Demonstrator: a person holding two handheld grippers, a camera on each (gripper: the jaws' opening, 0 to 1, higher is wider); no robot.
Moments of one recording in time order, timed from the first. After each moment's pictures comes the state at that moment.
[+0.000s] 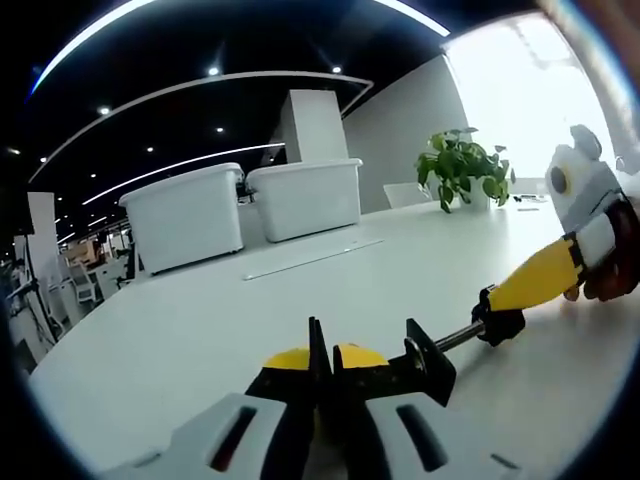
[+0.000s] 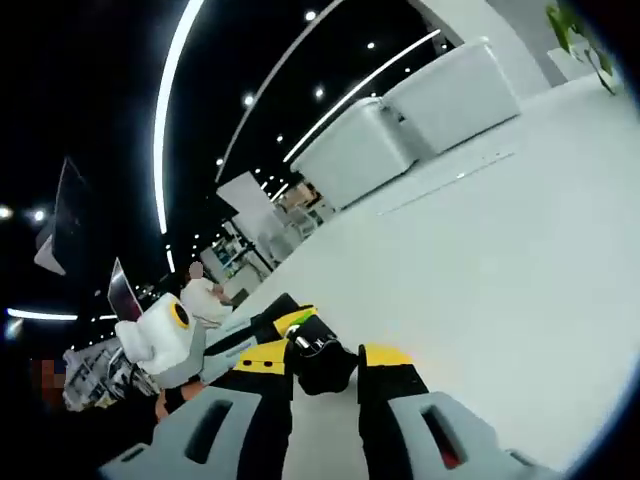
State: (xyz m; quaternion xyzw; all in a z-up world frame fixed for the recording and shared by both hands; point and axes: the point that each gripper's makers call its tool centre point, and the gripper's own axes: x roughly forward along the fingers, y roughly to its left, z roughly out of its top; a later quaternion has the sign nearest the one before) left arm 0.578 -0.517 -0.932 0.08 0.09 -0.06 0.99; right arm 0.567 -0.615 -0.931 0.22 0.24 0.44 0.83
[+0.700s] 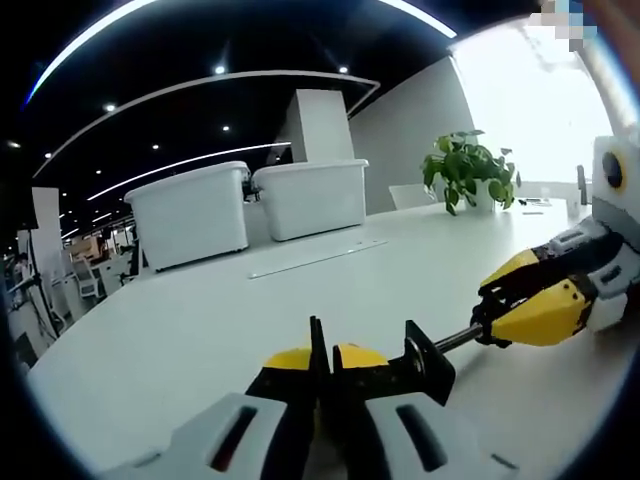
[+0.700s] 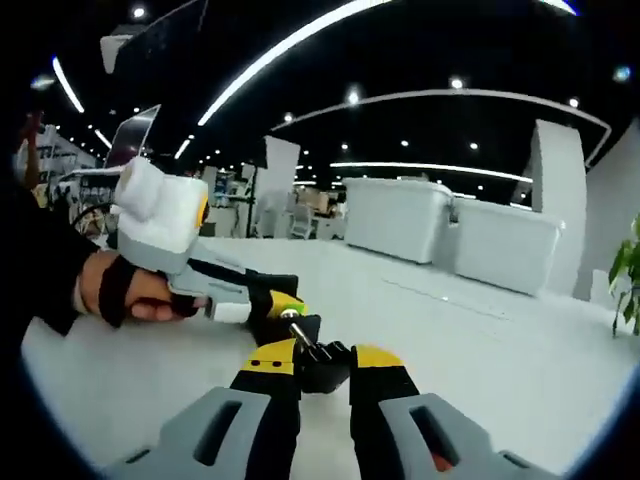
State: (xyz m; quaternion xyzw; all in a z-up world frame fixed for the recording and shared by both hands) left arm 0.580 -0.513 -0.931 0.07 0.09 -0.05 0.99; right arm 0.554 -0.606 -0.911 -0.15 -0.02 0.45 0.88
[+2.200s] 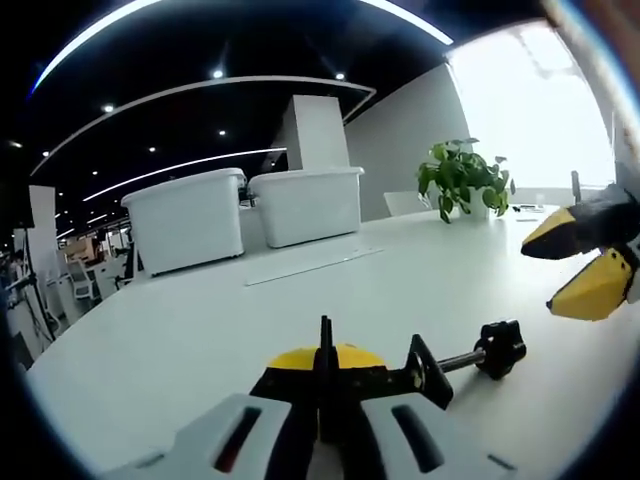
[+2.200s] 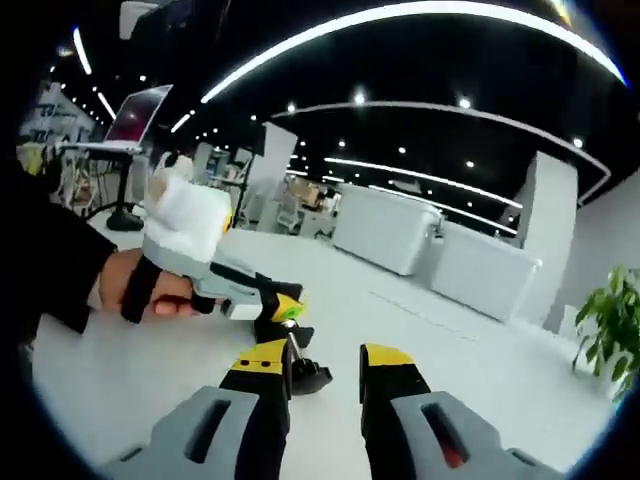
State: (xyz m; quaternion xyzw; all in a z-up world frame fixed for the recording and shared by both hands) left arm 0.578 -0.514 -0.923 0.07 0.07 -0.06 0.99; right arm 0.520 -0.618 -0.882 -0.24 -0.03 0.41 0.88
